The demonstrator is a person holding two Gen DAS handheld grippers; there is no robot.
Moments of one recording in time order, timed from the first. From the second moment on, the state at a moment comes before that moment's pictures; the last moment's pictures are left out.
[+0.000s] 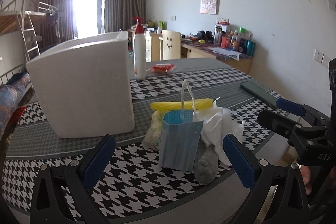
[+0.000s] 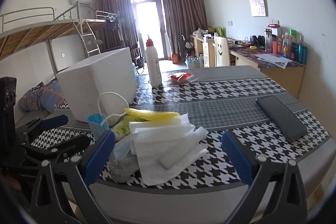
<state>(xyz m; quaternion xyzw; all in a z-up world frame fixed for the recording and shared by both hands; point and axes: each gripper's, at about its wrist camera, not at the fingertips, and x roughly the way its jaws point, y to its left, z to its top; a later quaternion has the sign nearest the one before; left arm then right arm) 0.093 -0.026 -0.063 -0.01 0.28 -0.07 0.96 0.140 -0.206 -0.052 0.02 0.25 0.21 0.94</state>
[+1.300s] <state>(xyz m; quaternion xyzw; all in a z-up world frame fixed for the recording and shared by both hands) 0.128 -0.035 -0.093 -0.02 0.34 -0.12 0.93 0.182 -0.192 -0.092 0.03 0.35 0.24 0.90</state>
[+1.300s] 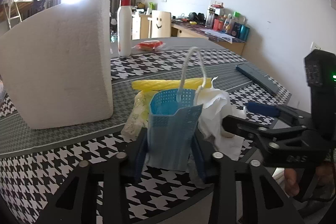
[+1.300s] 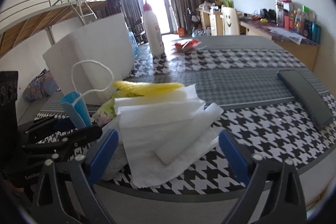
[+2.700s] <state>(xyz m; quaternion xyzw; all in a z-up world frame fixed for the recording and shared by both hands) 0.113 -0.026 -0.081 -0.02 0.31 -0.13 0.94 0.185 -0.202 -0.089 0.05 0.39 0.21 0.89</state>
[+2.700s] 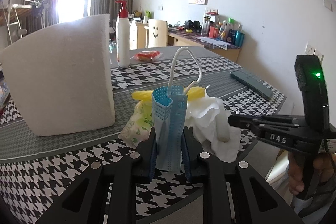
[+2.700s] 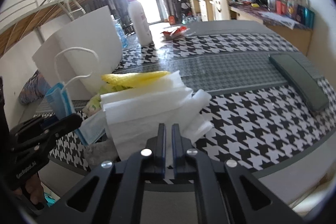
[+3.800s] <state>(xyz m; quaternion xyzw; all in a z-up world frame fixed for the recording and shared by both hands) 0.076 0.006 -0.063 -0.03 0.26 -0.14 0.95 0.197 -0.179 -0.102 0.05 0.44 0.14 0.88</state>
